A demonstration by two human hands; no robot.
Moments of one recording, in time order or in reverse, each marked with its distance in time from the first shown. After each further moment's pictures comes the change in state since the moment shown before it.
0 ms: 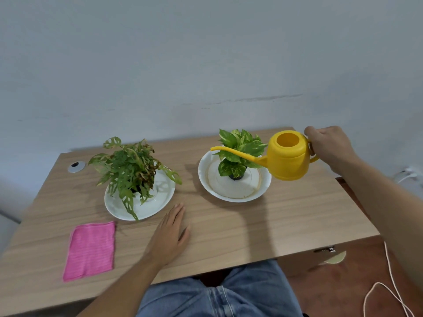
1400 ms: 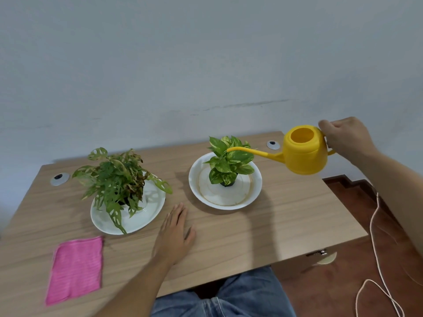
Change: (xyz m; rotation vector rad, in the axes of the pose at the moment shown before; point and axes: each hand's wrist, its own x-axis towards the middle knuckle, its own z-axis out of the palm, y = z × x) left_hand 0.040 0.038 0.007 0.003 -0.067 -0.091; right_hand 0.036 0.015 -0.057 -0.185 0.112 -0.069
